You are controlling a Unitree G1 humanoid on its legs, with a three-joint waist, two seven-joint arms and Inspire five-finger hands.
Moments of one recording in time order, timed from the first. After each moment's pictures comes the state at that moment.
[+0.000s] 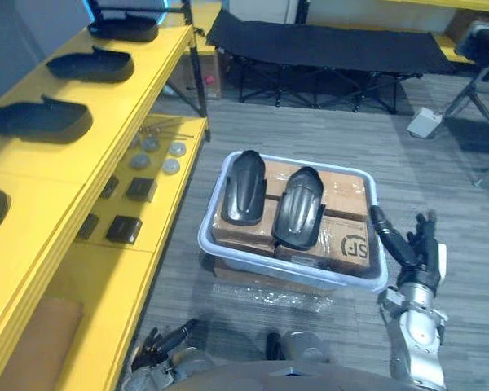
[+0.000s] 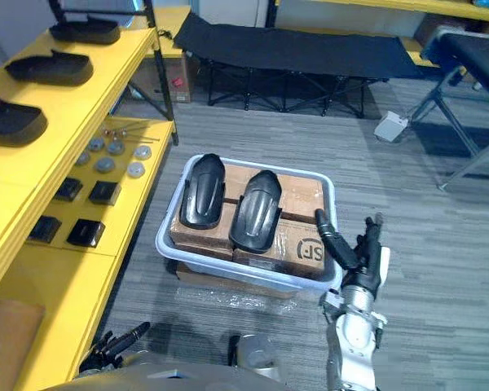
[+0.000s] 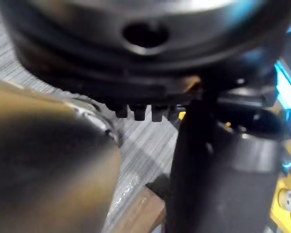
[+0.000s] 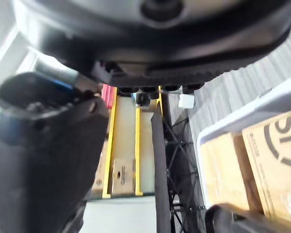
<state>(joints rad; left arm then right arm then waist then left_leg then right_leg) 0.24 0.08 0.13 0.93 -0.47 -0.11 0.03 0.25 -0.14 -0.27 0.13 0.30 -0.29 -0.18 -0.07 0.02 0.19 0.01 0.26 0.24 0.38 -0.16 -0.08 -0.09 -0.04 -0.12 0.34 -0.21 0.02</state>
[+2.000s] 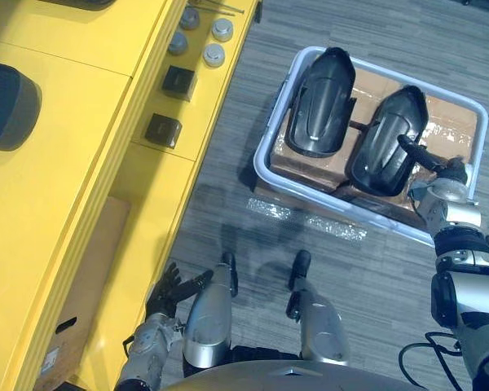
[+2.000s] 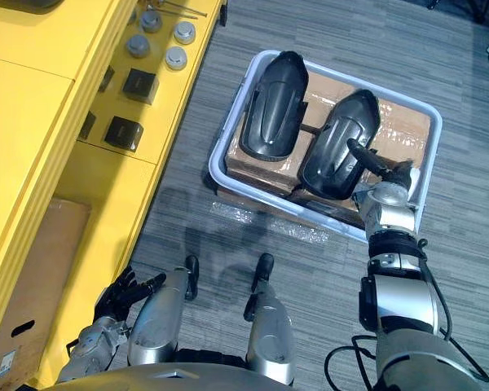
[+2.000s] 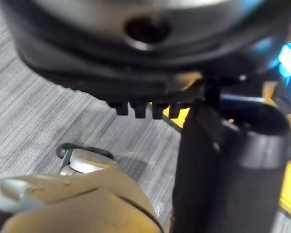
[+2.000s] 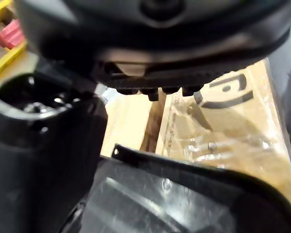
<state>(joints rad) 0.14 0.16 -0.04 0.71 -0.43 -0.17 0.02 -0.71 -0.60 -0.17 0.85 0.23 0.31 -0.46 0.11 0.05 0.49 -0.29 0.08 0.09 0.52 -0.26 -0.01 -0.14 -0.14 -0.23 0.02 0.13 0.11</state>
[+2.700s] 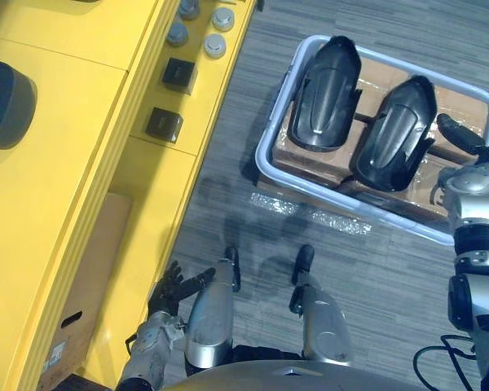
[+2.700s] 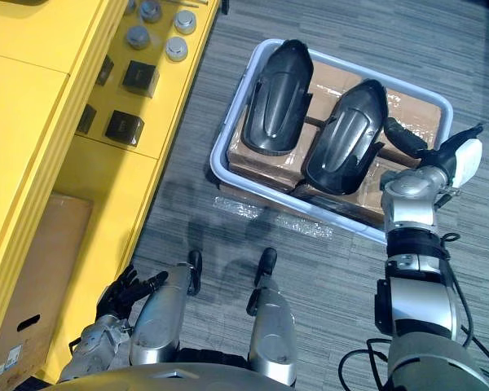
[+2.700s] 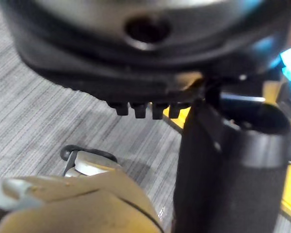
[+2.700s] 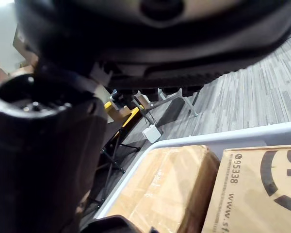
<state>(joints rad) 0.13 0.17 -0.07 0.70 -0.47 -0.17 0.04 -0.69 -0.71 -0.13 0.80 0.08 0.25 -0.57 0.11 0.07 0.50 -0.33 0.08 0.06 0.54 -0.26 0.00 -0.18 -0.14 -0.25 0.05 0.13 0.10</state>
